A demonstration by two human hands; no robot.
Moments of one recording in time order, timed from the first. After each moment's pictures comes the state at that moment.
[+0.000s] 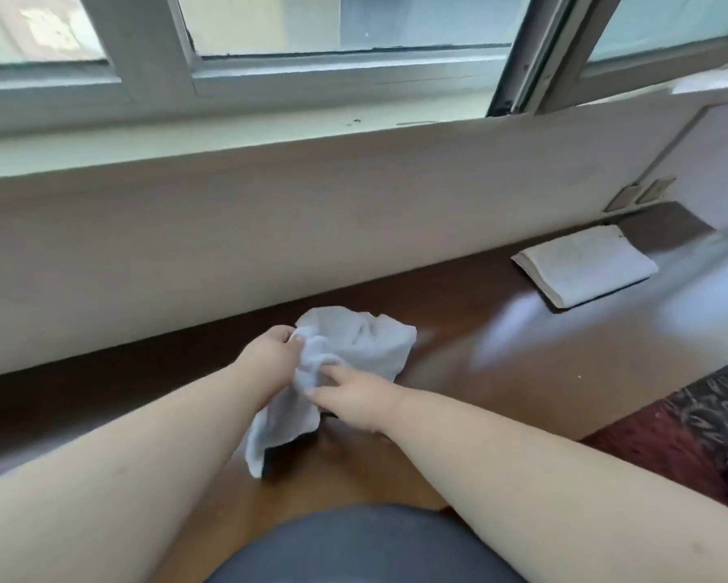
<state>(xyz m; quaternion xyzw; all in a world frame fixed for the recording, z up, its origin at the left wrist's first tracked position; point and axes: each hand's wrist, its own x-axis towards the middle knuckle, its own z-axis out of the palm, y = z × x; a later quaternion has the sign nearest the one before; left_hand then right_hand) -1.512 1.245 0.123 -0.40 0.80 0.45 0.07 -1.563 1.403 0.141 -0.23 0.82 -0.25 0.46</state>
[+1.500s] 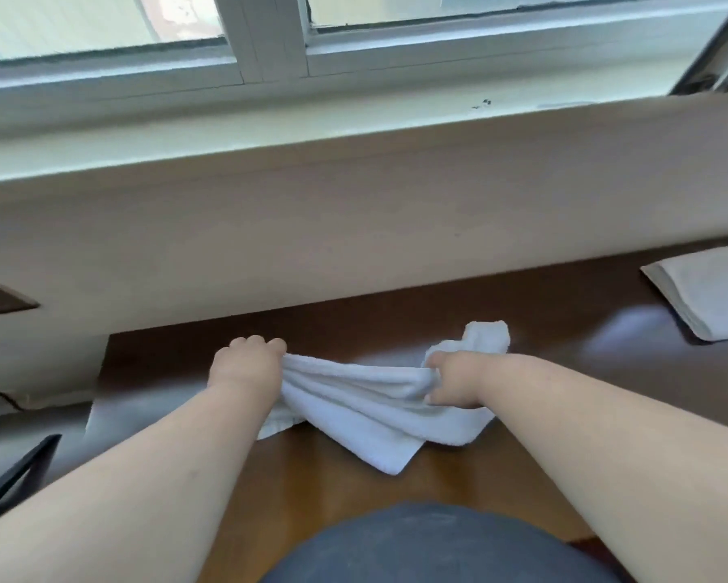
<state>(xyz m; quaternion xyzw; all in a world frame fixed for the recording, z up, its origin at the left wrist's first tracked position) -1.441 1.151 0.113 -0.37 0.88 -0.02 0.28 -1.644 1.364 0.127 -0.37 0.80 0.13 0.45</state>
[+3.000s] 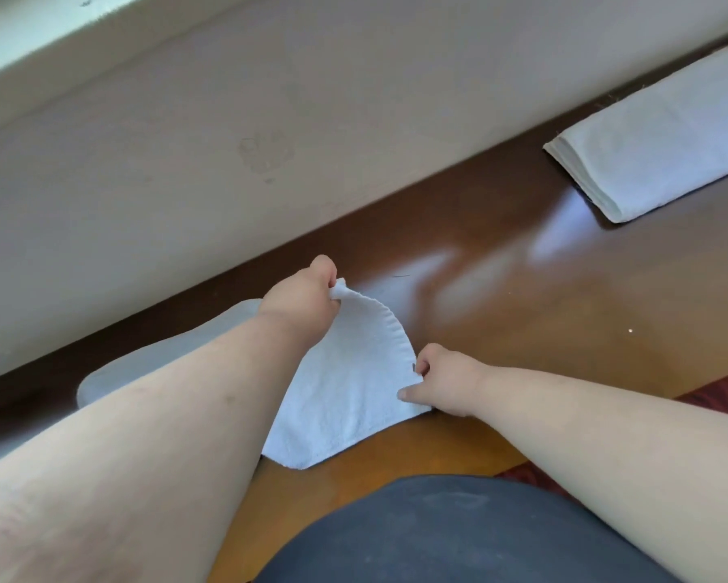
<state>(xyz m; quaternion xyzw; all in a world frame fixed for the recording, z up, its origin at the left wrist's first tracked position) -1.683 1.318 0.055 -0.26 0.95 0.11 0.13 -1.730 1.553 0.020 -0.18 0.80 -0.17 0.55</state>
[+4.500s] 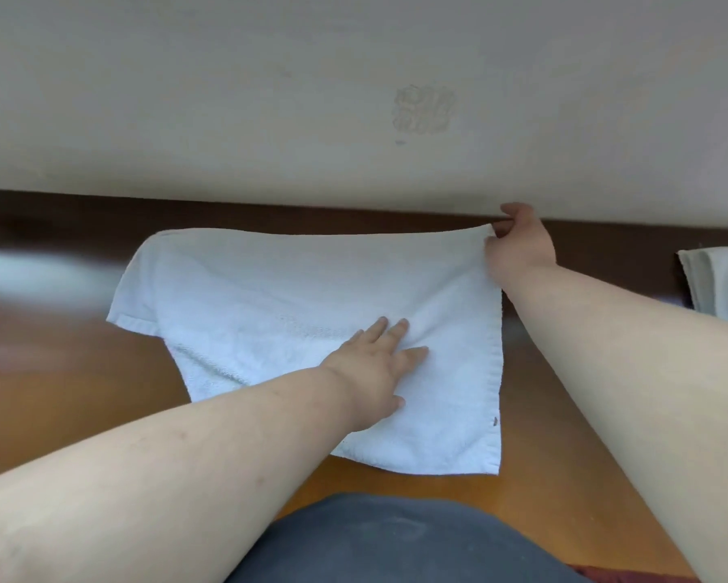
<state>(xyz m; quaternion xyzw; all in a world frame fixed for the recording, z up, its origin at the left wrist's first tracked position) -1.627 1.381 0.012 -0.17 0.91 0.20 0.32 -1.891 1.411 -0.001 -0.17 0.88 -0.35 0.27</state>
